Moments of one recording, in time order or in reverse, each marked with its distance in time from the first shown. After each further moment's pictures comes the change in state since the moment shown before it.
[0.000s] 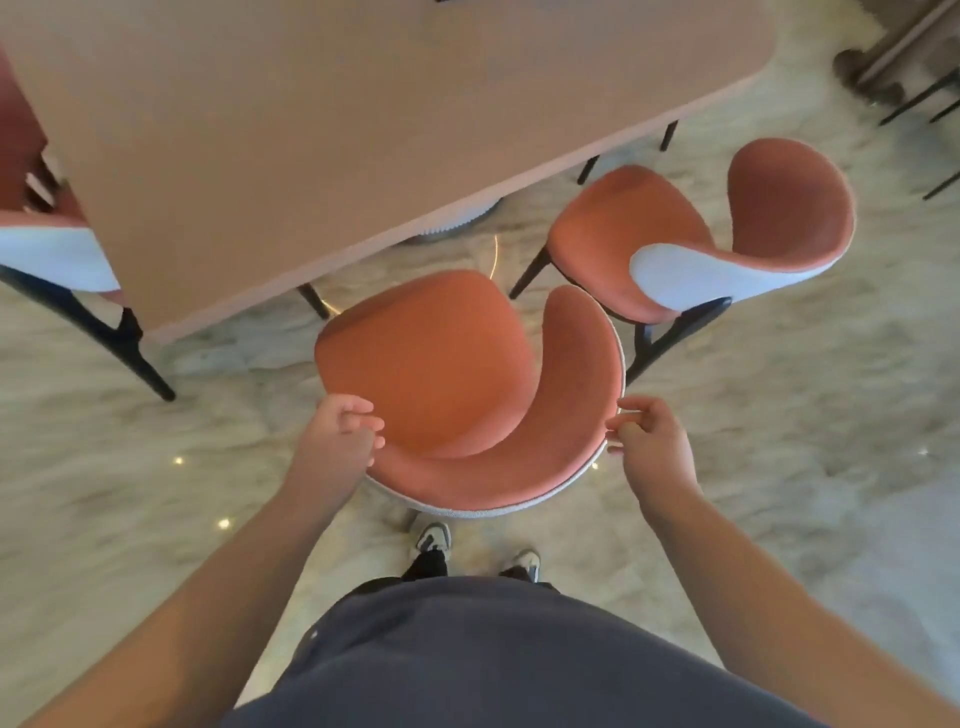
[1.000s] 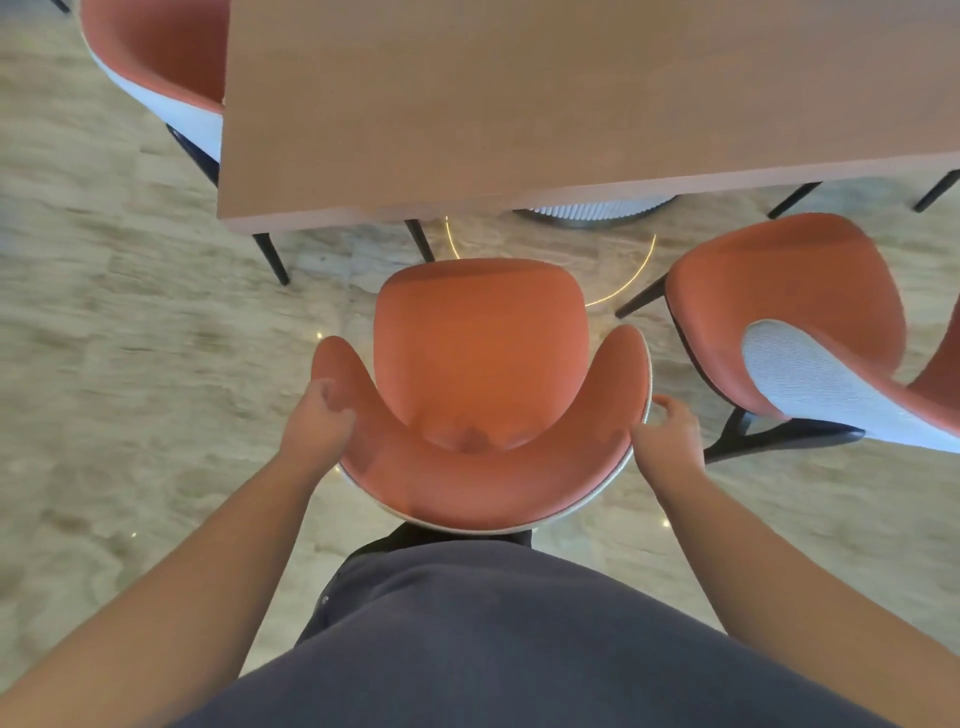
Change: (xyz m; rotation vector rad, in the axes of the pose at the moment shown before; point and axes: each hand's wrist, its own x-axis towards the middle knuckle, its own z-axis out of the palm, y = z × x) left_hand 0.024 -0.034 0.108 0.229 0.448 -0.366; right_hand 0.245 -0.002 -0.007 -0.458 -0.361 -0.152
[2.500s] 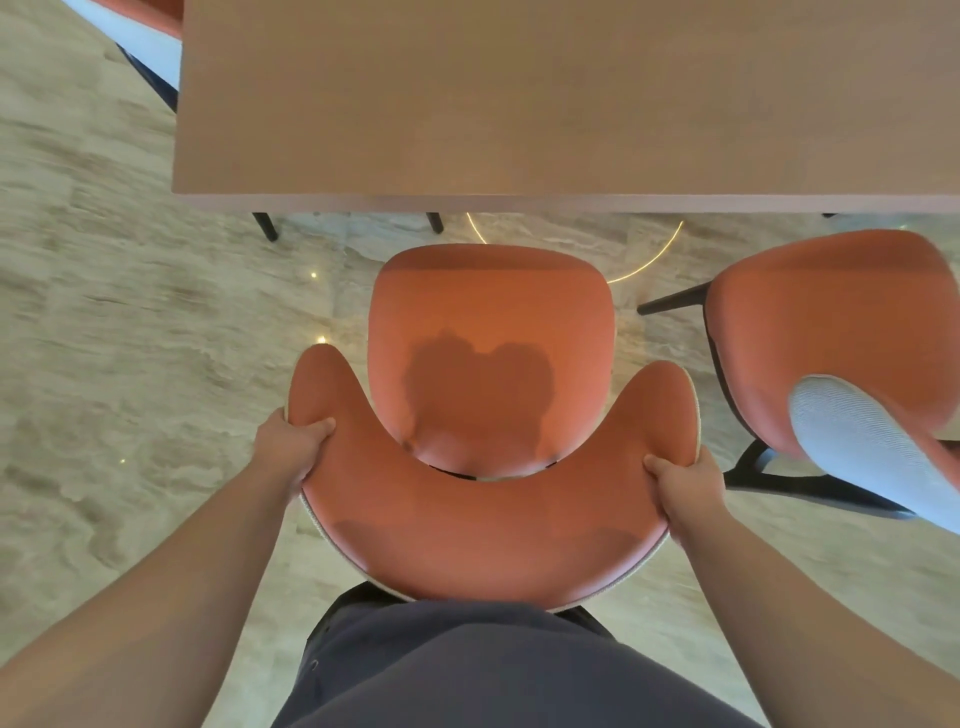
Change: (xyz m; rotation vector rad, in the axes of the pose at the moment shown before) left_hand 0.115 -0.030 0.024 -0.391 0.060 -0.422; right_hand 0.108 0.009 0.048 0.120 -0.052 0.276
